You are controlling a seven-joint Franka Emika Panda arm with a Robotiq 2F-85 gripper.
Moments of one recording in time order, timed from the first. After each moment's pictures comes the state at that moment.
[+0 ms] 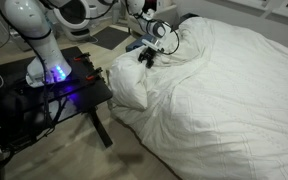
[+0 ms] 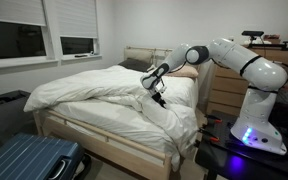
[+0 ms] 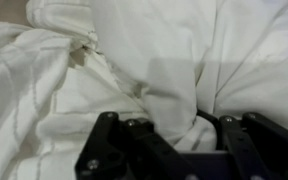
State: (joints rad) arm -0.15 1.12 -0.04 -1.26 -0.17 1.68 -0.36
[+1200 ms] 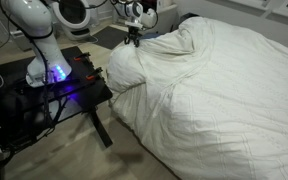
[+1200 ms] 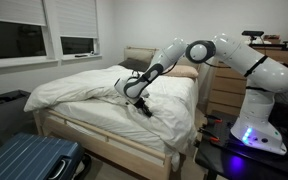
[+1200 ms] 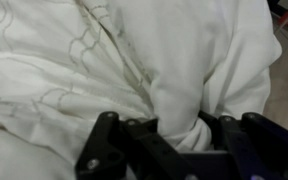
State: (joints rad) arm 0.21 1.06 0.06 -1.27 -0.35 1.62 -0.37
